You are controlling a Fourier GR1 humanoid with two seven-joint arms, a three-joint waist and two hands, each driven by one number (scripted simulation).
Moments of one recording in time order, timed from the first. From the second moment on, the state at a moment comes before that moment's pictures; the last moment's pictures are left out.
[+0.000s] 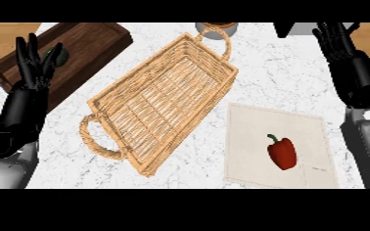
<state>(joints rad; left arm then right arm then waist) -0.20 0.51 -0.15 -1.66 0.06 0.30 -0.13 -0.39 -0.44 -0.01 -1.41 -0.19 0.02 -0.16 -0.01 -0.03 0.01</state>
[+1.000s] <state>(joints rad) -0.17 0.53 -0.16 -1.56 0.10 0.18 -0.02 -0.22 -0.19 0.50 -1.77 0.14 -0.10 0.13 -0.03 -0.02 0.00</state>
